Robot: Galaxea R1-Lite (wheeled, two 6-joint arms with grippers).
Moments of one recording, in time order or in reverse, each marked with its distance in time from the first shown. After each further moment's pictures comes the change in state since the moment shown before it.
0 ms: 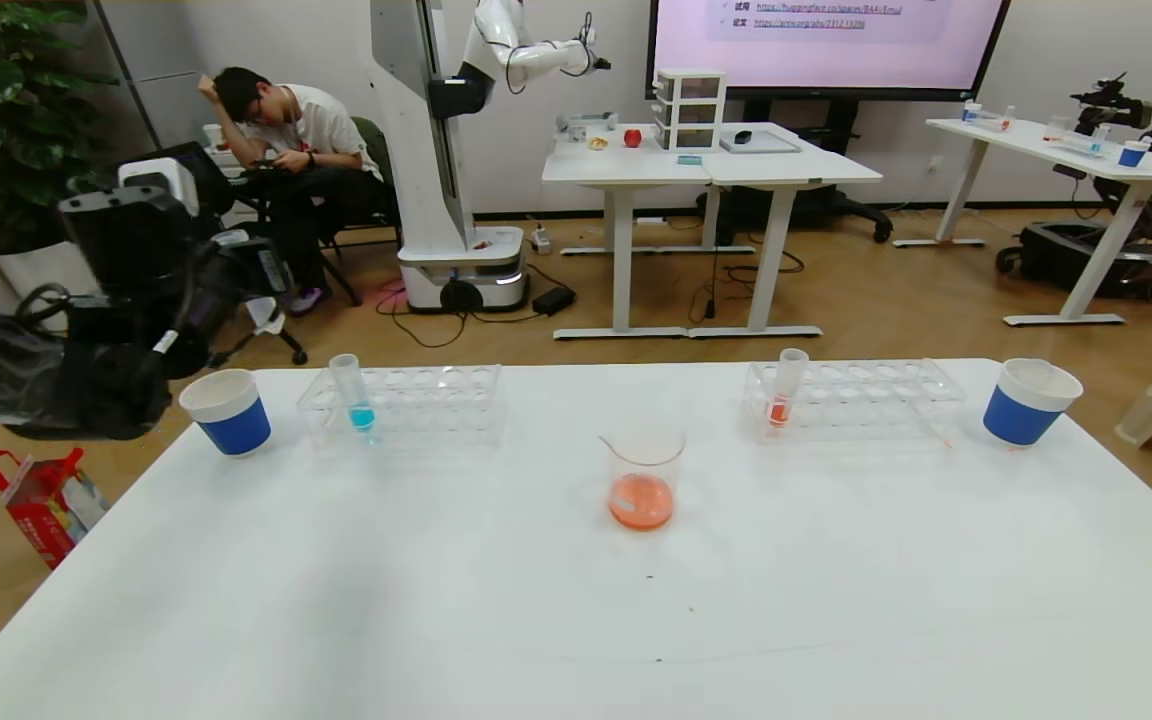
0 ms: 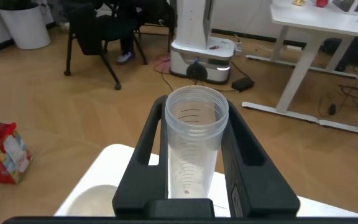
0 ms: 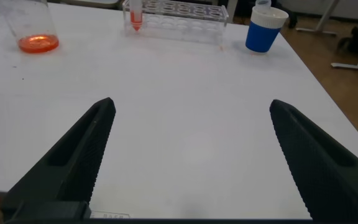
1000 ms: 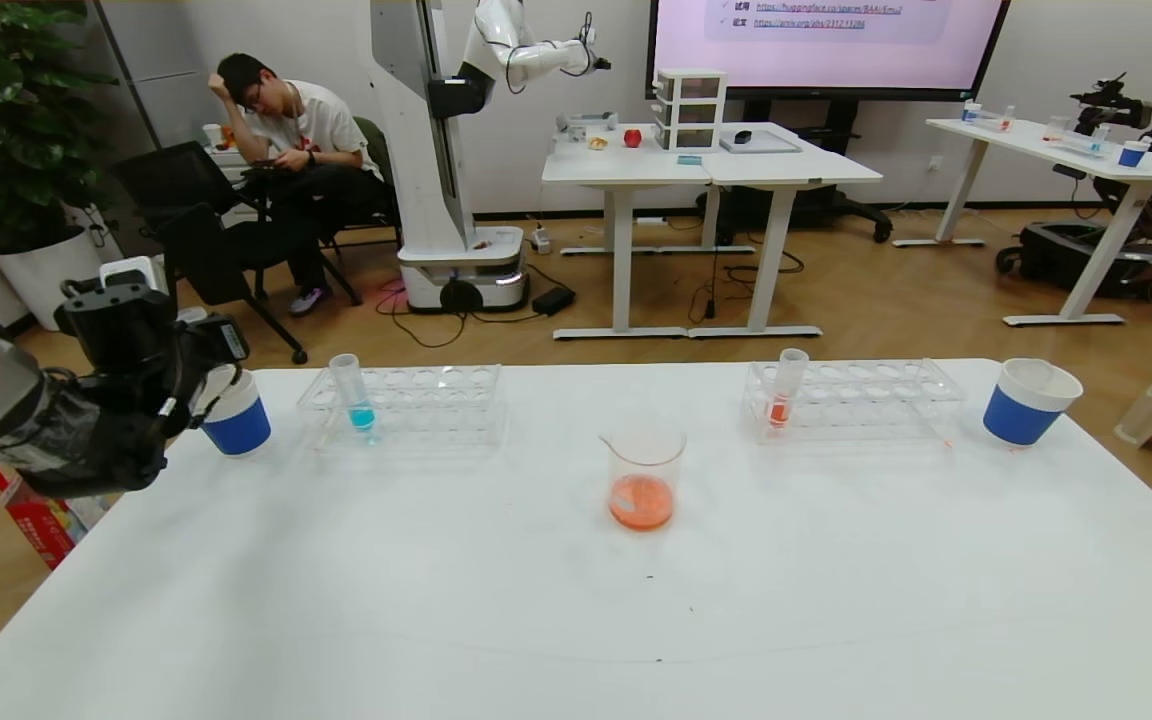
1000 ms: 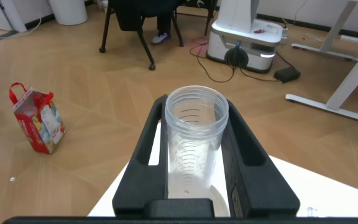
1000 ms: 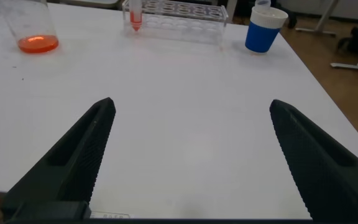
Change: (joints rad) left arm 0.157 0.245 0.027 -0.203 -0.022 -0.007; right arm 0.000 0.000 0.000 0.000 0.000 0.000
